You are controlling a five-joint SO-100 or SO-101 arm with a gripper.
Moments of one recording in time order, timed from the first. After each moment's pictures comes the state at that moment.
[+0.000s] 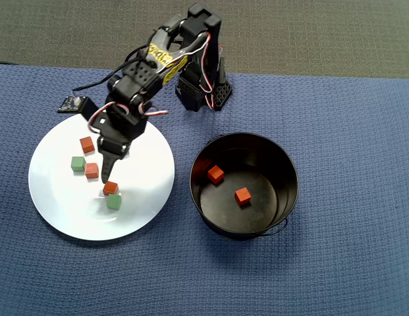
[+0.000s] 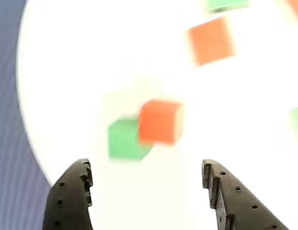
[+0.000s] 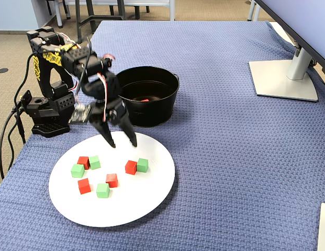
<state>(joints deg) 39.8 90.2 97.5 59.6 -28.9</state>
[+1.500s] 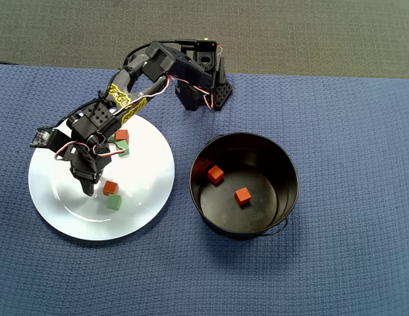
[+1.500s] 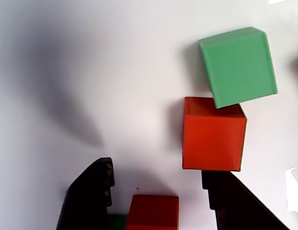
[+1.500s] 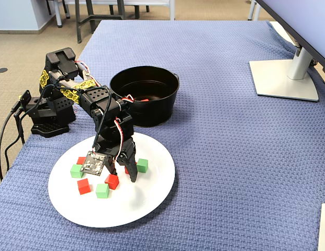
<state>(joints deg) 43.6 52.7 62.0 71.9 -33.2</state>
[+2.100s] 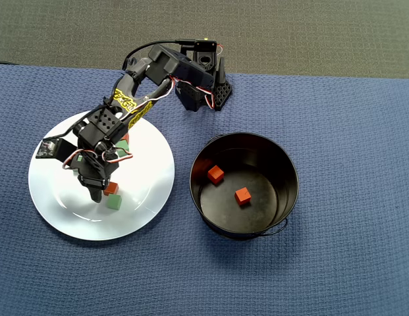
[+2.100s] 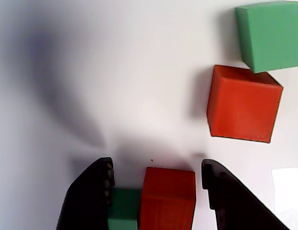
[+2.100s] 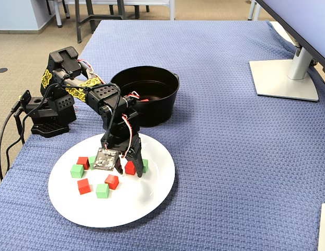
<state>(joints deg) 40.1 52.7 62.1 71.9 -34.3</state>
